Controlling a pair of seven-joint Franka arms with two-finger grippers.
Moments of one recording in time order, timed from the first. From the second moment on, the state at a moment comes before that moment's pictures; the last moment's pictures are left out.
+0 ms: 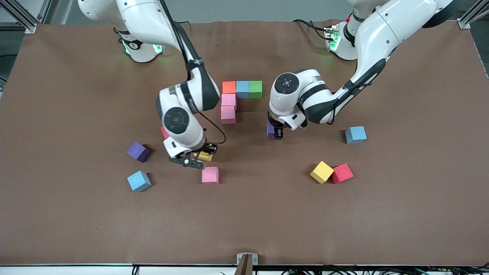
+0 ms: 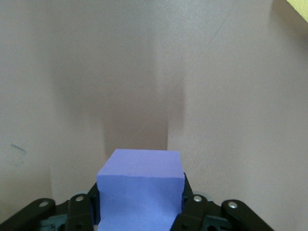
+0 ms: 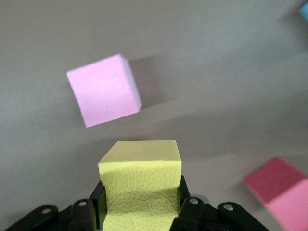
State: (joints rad) left arm 0.13 0.70 -0.92 -1.93 0.75 2.26 -2.75; right arm 0.93 0.62 -0.52 -1.59 0.39 2.05 0.53
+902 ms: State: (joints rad) left arm -0.30 0.79 -0.72 -1.76 0.67 2.27 -2.79; right arm 0.93 0.56 -0.60 -1.60 0.39 1.96 0.42
